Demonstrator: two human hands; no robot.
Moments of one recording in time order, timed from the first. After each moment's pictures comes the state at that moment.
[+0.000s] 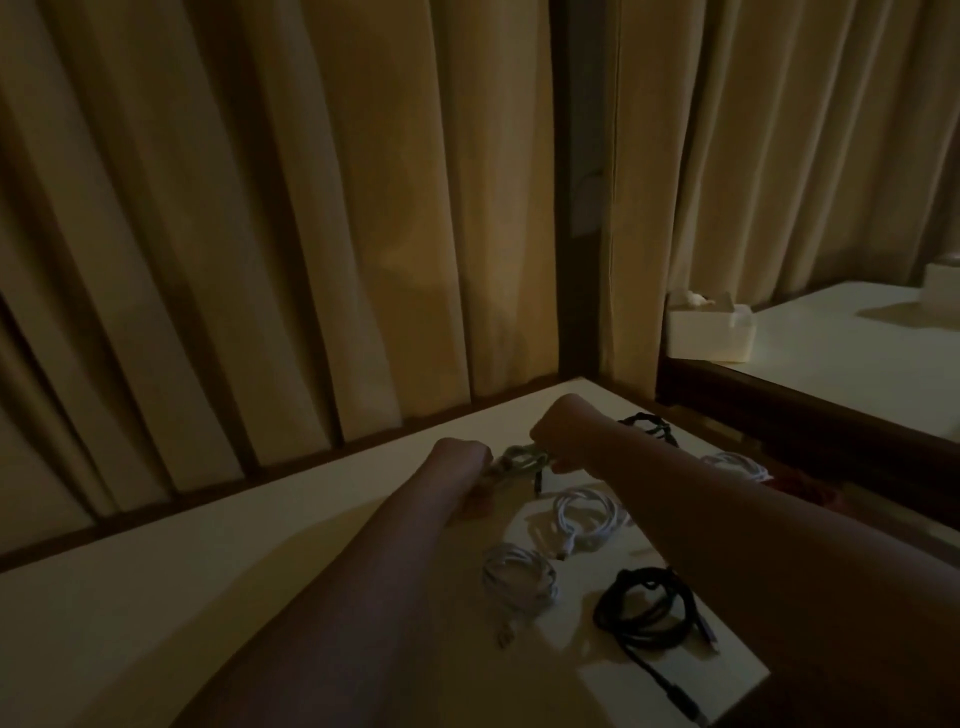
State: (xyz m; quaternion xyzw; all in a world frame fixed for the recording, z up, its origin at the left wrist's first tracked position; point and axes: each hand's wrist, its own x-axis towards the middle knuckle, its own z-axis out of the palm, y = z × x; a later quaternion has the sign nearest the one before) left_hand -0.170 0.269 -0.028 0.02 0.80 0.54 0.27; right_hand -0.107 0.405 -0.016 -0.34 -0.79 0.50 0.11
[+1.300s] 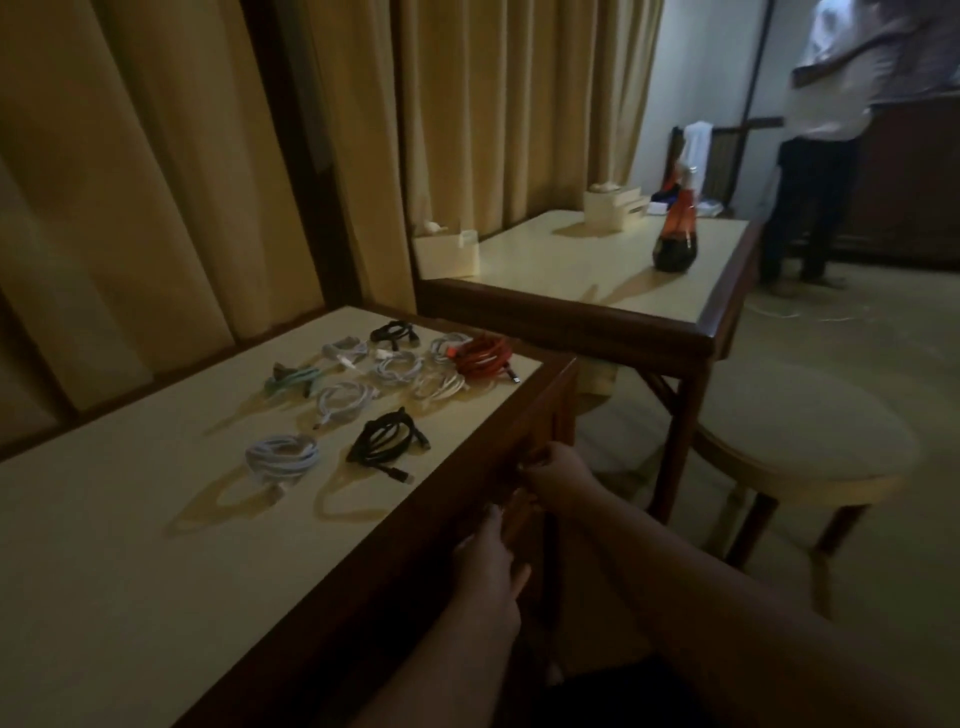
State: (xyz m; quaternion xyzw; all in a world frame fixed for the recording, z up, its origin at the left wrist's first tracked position) left_hand 0.161 0.268 -0.153 -0.07 0.61 0.62 0.48; right_hand 0.206 0.416 -0.169 -0.51 -0.65 0.53 0.17
